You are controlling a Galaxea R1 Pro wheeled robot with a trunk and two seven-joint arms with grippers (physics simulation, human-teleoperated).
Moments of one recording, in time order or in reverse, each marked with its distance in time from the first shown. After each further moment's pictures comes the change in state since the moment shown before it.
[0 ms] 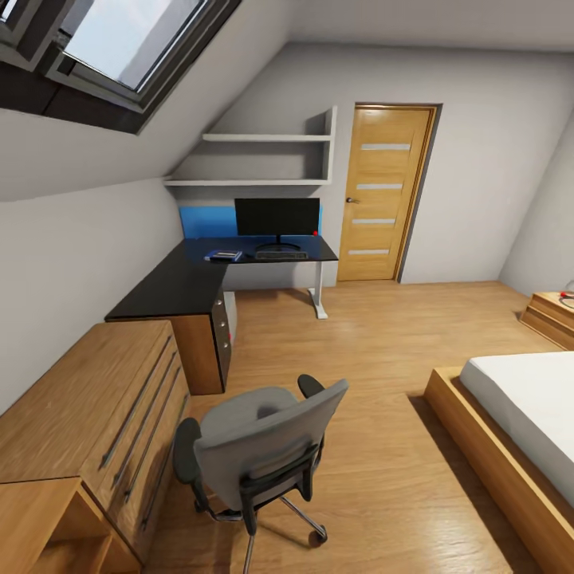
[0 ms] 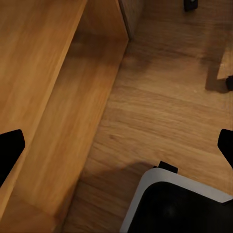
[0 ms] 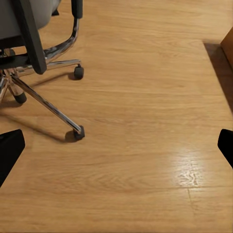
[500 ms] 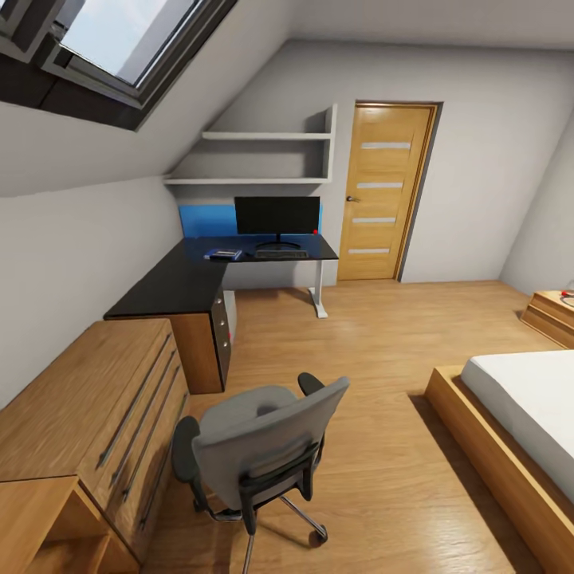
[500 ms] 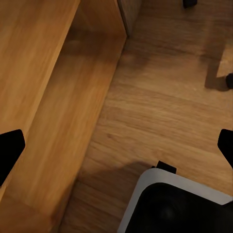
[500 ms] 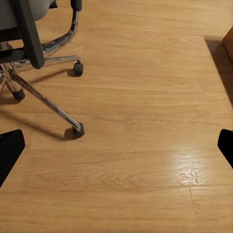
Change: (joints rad) left arm 0.000 -0.003 0.000 -0.001 0.000 0.006 0.000; right arm 0.000 0.000 0.000 -0.001 0.000 0.010 -0.001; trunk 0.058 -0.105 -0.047
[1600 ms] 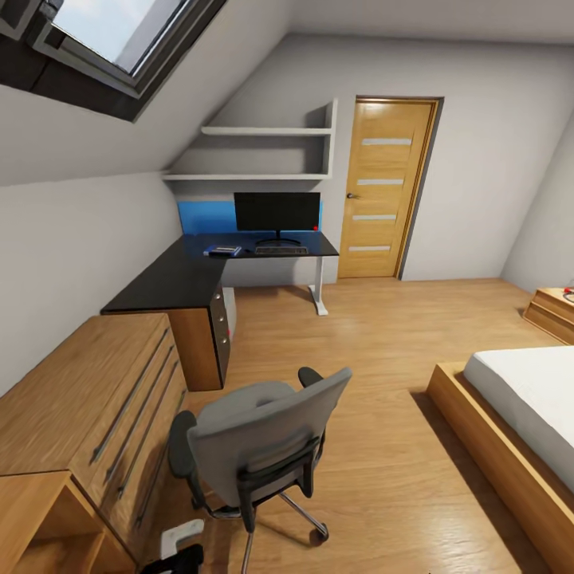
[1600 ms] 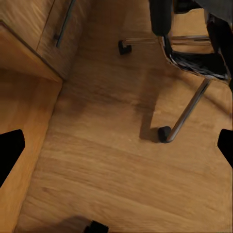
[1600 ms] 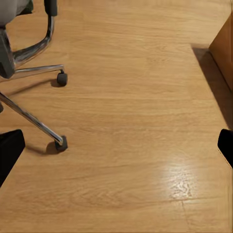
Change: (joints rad) left arm -0.330 -0.016 0.003 -0.277 0.021 0.621 0.004; right arm -0.008 -0.069 -0.012 -0.072 -0.017 0.001 -0.005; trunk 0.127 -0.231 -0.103
